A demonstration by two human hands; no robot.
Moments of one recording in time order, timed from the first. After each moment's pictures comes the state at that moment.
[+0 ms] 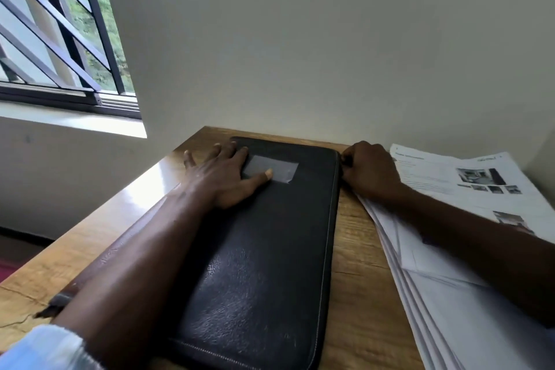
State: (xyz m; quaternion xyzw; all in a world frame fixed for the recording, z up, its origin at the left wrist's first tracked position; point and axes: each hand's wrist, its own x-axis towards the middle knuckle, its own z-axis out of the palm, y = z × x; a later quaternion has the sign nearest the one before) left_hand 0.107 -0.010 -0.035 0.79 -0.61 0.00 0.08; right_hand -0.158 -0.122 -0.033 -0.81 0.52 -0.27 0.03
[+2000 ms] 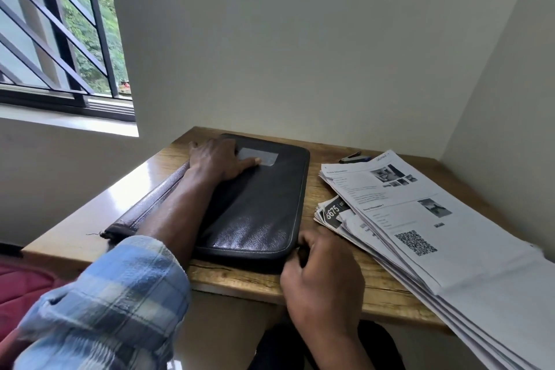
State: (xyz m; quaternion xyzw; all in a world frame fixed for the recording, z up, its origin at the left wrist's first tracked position) left_hand 0.095 0.001 -0.031 0.77 -0.61 0.07 0.17; right_hand -0.144 0.202 -0.055 -0.69 0.61 -0.39 0.06
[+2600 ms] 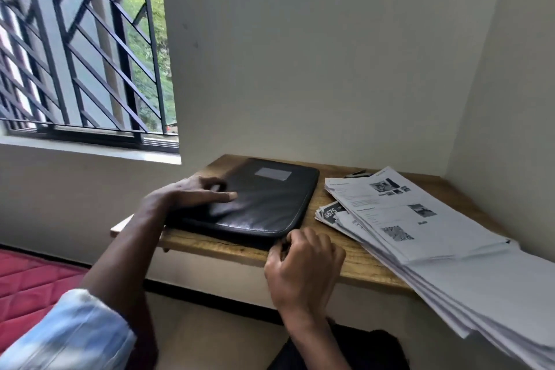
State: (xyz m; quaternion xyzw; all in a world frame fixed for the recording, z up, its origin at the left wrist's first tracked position) left_hand 0.135 0.165 -0.003 0.74 -0.64 -0.14 0.19; right_hand -0.131 0.225 -0.088 -0.67 0.57 -0.47 -0.06
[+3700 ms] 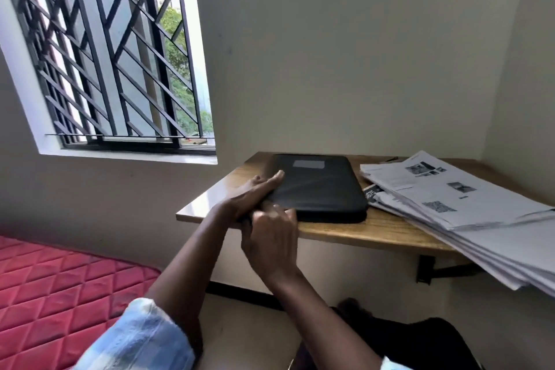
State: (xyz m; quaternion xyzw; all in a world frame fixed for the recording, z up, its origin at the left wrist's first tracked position) left_hand 0.097 0.208 -0.033 0.68 -0.57 -0.28 0.37; right_hand -0.018 0.259 -0.094 -0.78 0.42 -0.47 -0.05
